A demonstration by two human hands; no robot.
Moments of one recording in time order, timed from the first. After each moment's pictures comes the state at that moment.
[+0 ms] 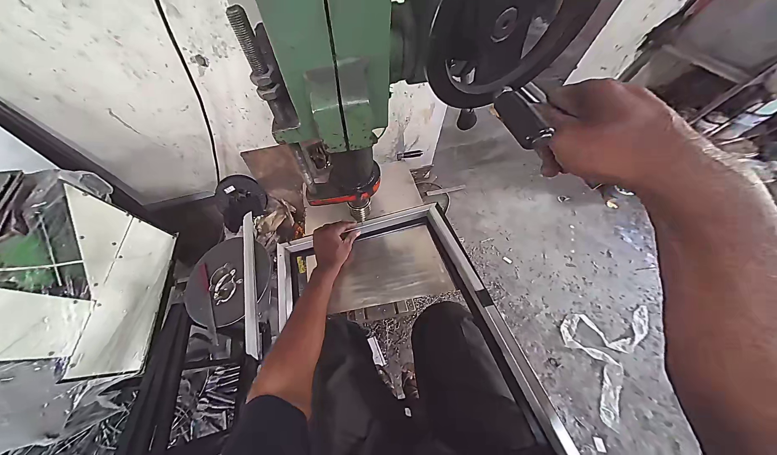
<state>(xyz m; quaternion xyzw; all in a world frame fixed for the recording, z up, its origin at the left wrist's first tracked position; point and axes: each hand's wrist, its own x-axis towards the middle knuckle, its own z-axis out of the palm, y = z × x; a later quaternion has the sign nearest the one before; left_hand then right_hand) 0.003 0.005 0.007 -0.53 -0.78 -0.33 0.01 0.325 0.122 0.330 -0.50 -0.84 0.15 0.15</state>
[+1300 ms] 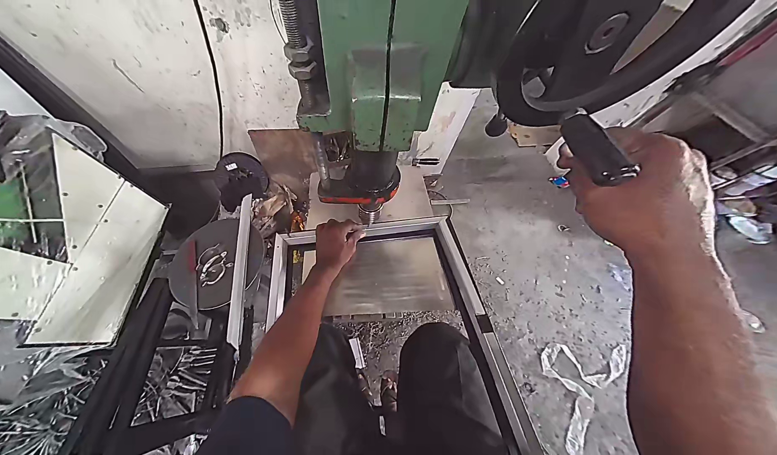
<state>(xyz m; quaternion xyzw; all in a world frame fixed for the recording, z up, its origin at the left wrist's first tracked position) 0.007 0.007 0.004 -0.52 -0.79 -0.33 0.00 0.323 0.123 0.291 -0.48 -0.83 0.04 0.26</state>
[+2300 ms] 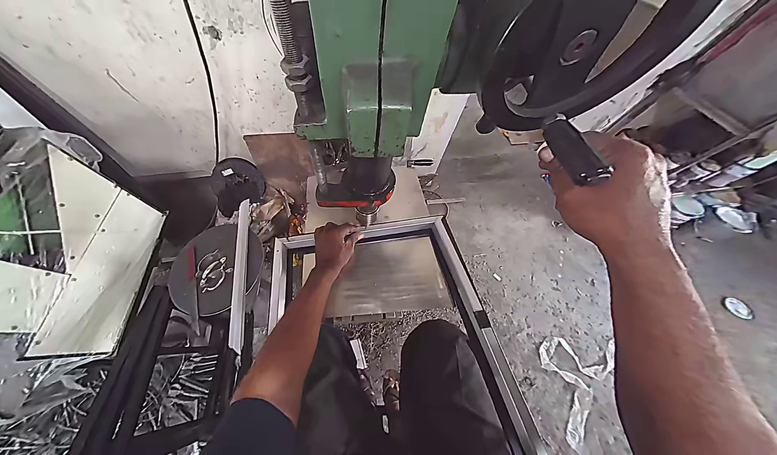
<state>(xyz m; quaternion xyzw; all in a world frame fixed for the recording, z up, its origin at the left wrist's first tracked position) 0.006 0.007 0.007 -0.51 -0.80 -0.31 -0.02 0.319 0.129 0.285 -0.49 -0.83 0.06 0.27</state>
